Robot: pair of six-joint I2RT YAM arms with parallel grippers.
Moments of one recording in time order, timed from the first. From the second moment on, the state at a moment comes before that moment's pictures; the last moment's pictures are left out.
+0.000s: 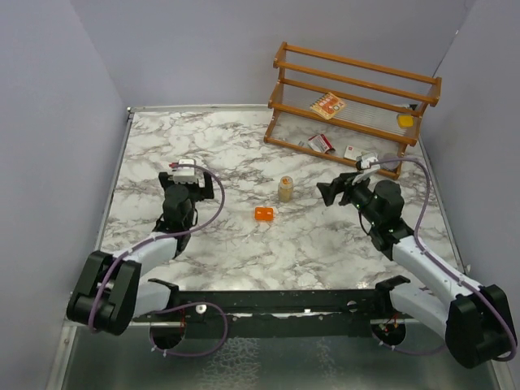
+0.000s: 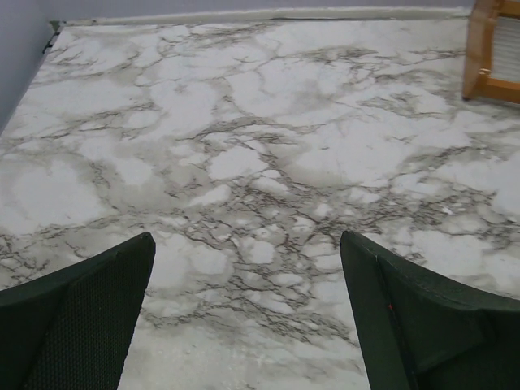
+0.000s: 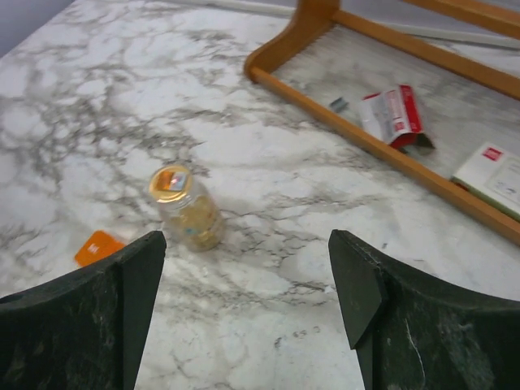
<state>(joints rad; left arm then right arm) -0.25 1.27 0.35 0.76 -0.29 -0.04 0.31 0.98 0.43 0.44 -0.13 0.11</state>
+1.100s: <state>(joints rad) -0.43 0.96 0.32 0.30 -0.13 -0.28 0.73 1.47 0.66 0.35 -0.37 -0.16</state>
